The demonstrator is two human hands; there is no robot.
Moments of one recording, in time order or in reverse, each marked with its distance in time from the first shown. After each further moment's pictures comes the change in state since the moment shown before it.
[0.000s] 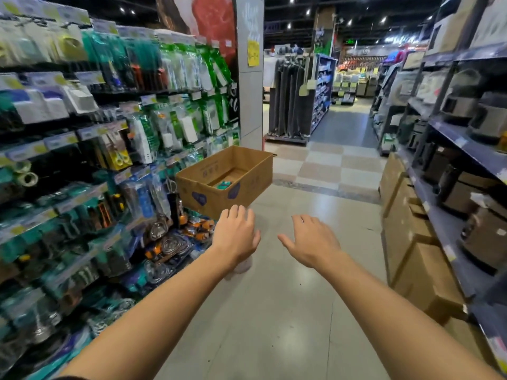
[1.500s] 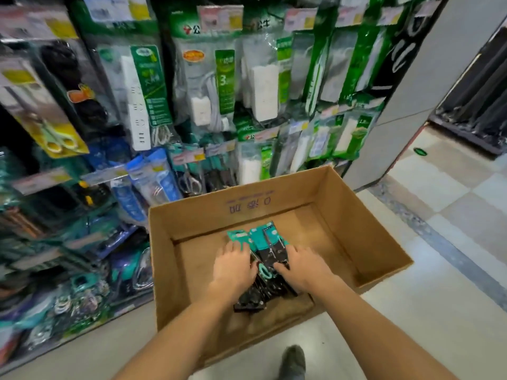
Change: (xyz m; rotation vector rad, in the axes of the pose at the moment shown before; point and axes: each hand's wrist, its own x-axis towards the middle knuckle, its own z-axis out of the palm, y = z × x) left_hand 0.587 -0.229 0.440 -0.299 -0.520 -0.819; right_hand 0.846 -0.032 0.290 -0.048 -0.619 -0.615
